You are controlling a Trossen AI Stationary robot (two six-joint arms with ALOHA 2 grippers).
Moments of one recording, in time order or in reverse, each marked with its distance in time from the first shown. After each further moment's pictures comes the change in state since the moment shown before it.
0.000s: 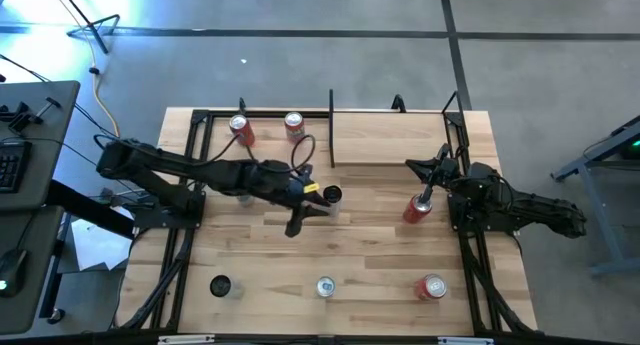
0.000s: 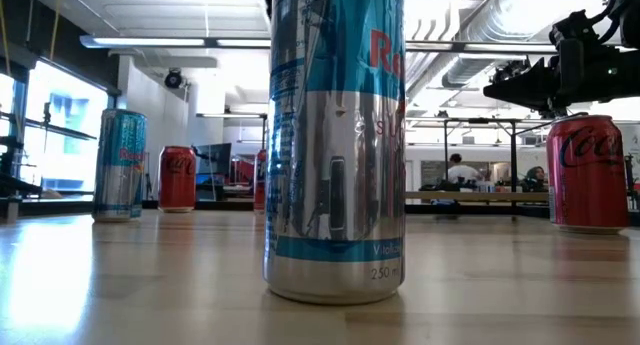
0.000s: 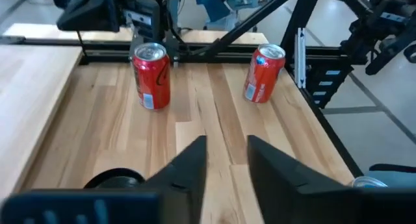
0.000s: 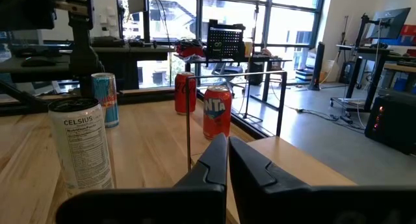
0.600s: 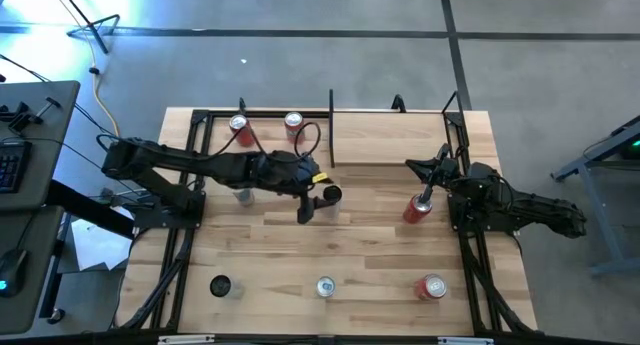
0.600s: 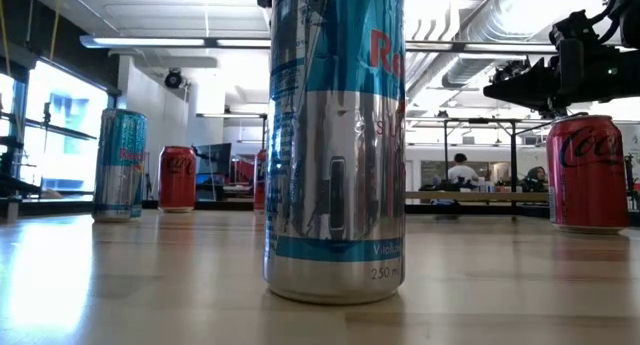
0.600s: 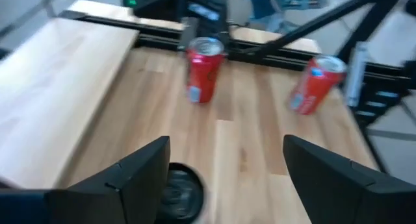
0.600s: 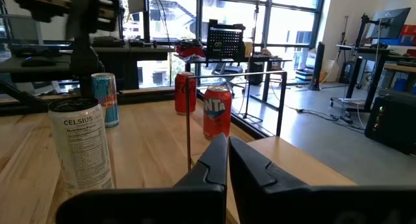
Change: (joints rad) left arm 0.060 0.042 0.068 -0.075 -0.120 -0.095; right arm 0.000 0.000 0.000 0.000 0.000 0.000
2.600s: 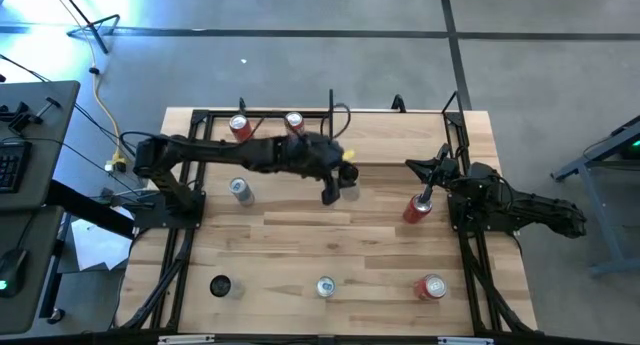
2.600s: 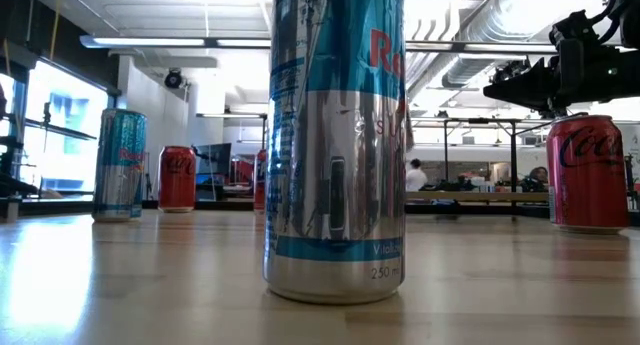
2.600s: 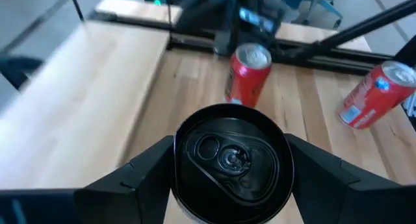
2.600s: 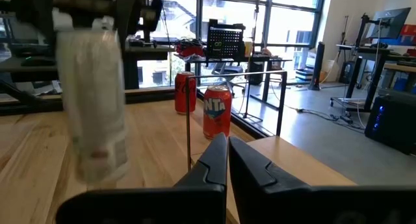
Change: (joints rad) left arm 0.136 0.220 0.294 -0.132 0.040 0.100; right arm 0.000 0.001 0.000 0.000 0.000 0.000
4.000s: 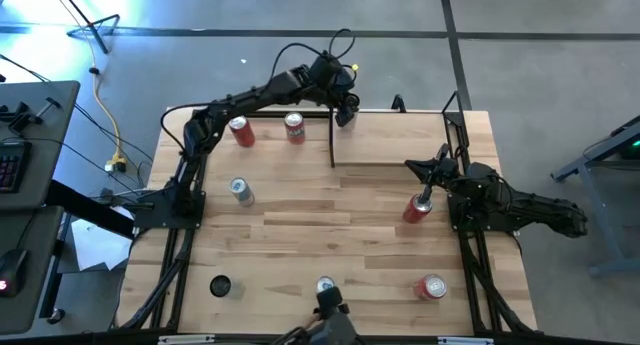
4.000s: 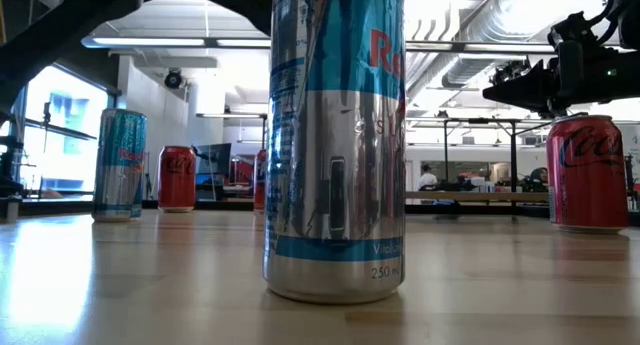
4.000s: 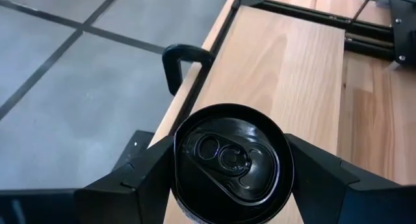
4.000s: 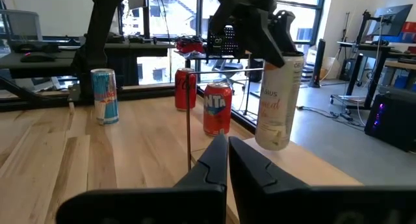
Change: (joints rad) left arm 0.444 0.446 0.591 -0.289 0.135 0.197; right arm 0.000 0.014 0.000 0.000 0.000 0.000
